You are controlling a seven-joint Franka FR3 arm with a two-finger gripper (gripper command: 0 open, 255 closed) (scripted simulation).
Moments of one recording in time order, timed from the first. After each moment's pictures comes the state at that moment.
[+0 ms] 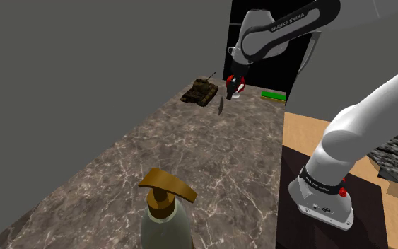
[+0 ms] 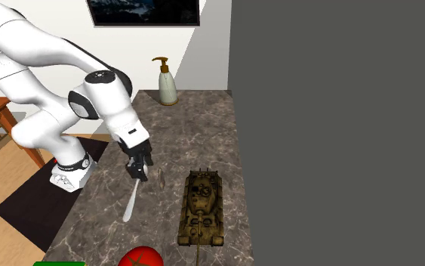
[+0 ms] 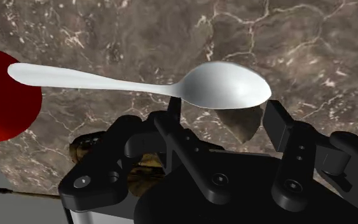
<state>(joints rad) -0.18 -0.39 -0.04 -2.53 0.02 2.30 -0.42</state>
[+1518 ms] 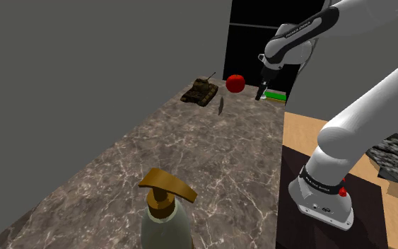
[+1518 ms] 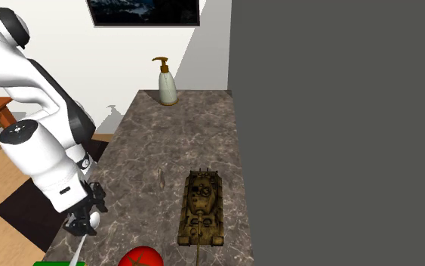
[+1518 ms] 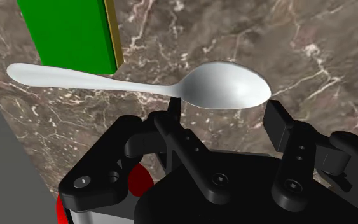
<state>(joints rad) -0.32 -0.32 -0.35 -2.57 -0.02 2.40 -0.84</state>
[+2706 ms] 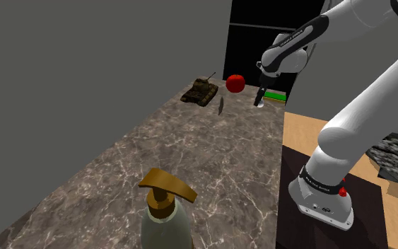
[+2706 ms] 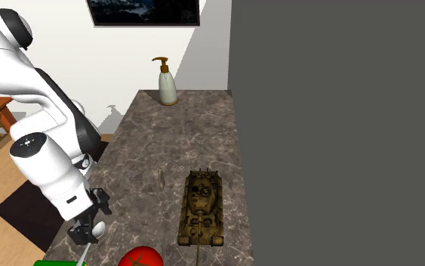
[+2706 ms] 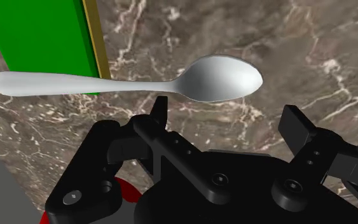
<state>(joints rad) -0.30 -0.25 -0.37 -2.61 0.01 2.50 -0.87</state>
